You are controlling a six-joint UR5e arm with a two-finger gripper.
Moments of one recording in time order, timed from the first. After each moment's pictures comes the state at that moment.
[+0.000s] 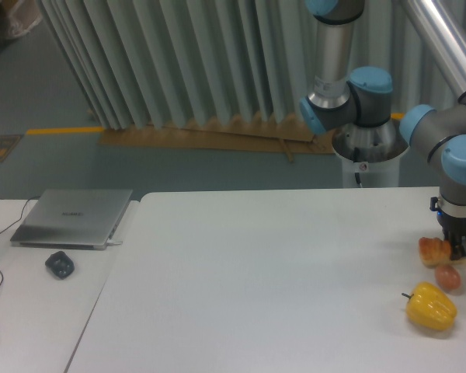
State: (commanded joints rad) arm 2.63 -1.85 -1.81 -1.14 1.68 1.82
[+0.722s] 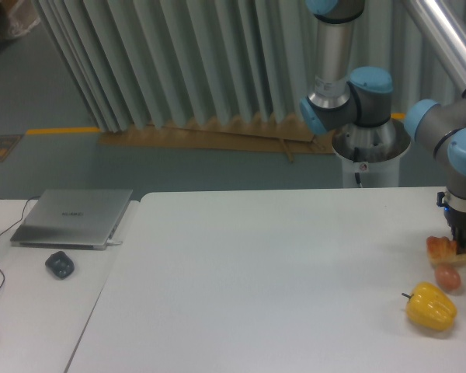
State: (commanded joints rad) arm 2.66 -1.81 -1.79 -1.17 1.68 1.83
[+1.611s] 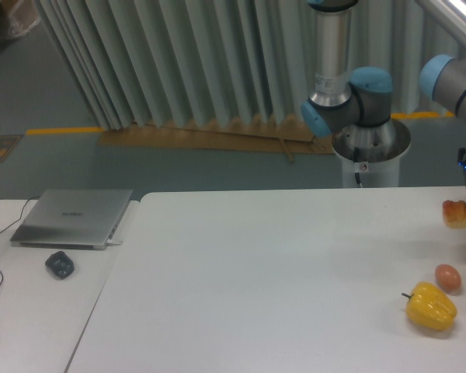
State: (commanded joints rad) arm 2.78 -1.71 -1.72 -1.36 1.67 2.07
